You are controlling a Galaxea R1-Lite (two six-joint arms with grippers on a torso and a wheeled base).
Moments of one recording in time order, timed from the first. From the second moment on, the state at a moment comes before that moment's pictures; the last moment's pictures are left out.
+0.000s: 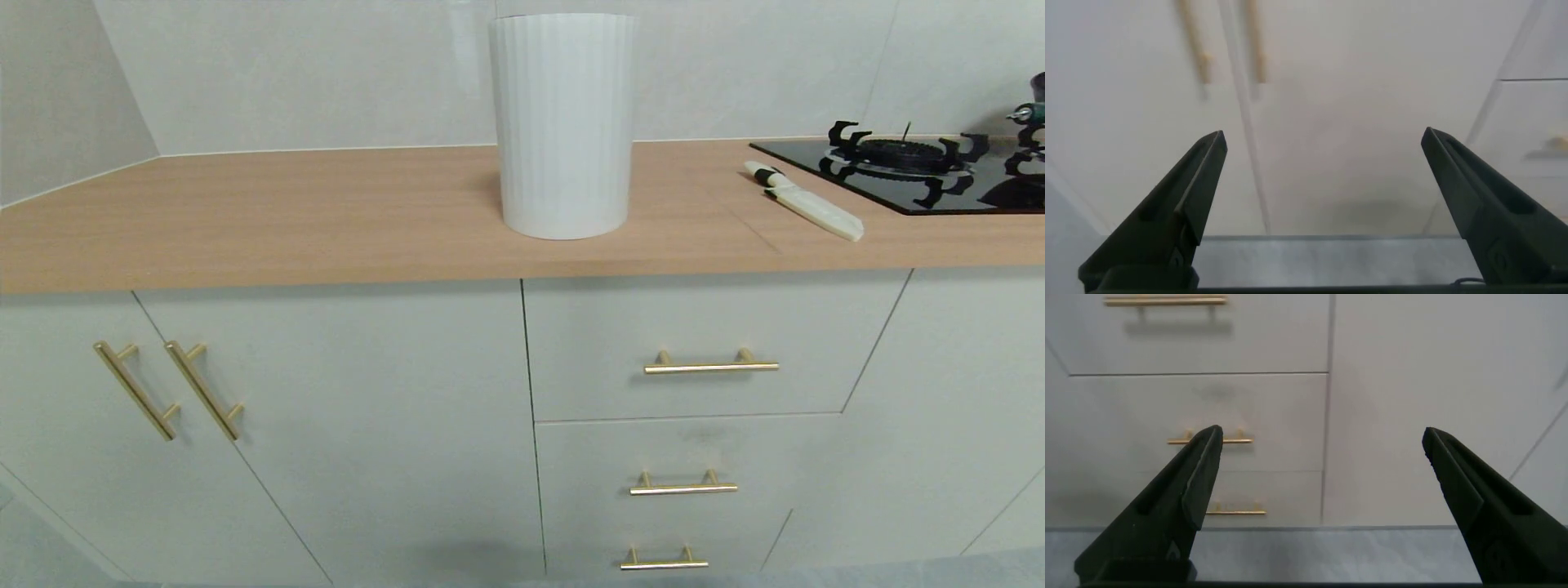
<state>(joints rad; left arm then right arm) 0.01 0.00 0.00 -0.01 0.01 0.00 0.00 0.00 0.00 0.00 0.01 -0.01</state>
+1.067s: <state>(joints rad) 0.01 0.00 0.00 -0.01 0.01 0.00 0.00 0.00 0.00 0.00 0.01 -0.01</state>
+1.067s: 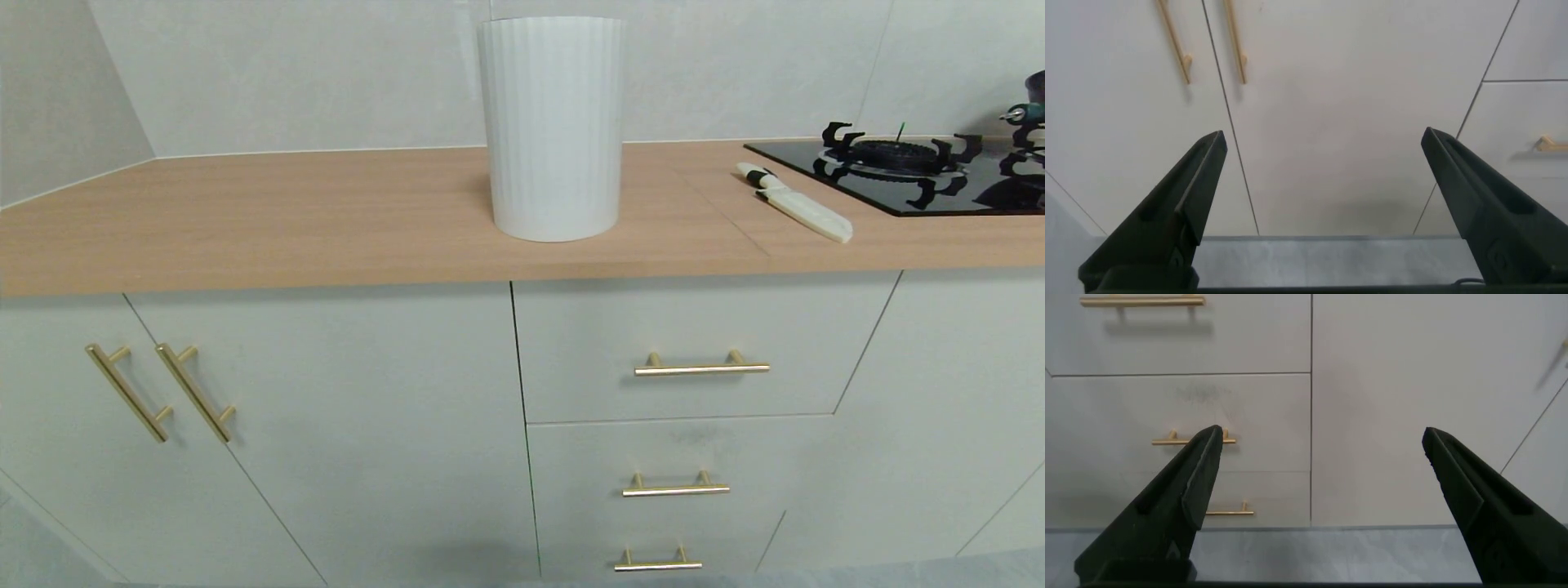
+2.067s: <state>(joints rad) 0.01 0.00 0.00 -0.01 0.00 0.00 0.00 0.00 0.00 0.00 0.01 -0.01</state>
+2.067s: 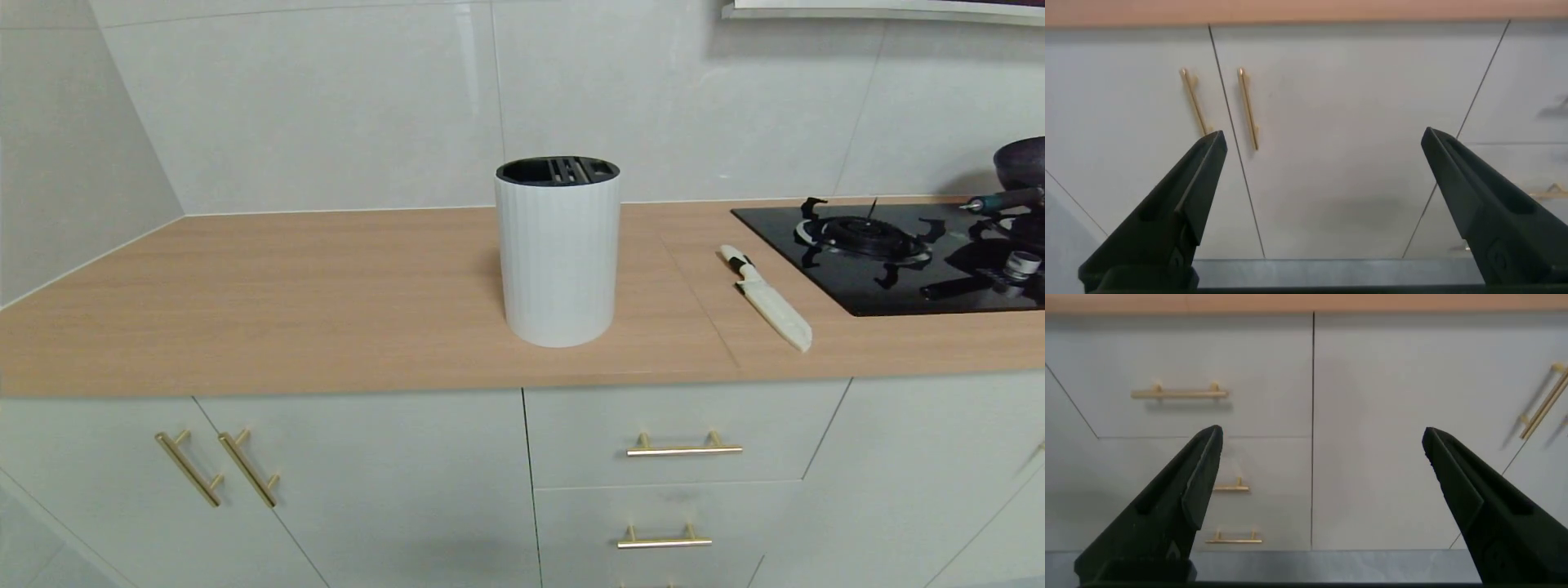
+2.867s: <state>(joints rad) 0.01 0.00 0.00 -0.01 0.01 0.00 0.00 0.00 0.00 0.00 0.01 -0.01</state>
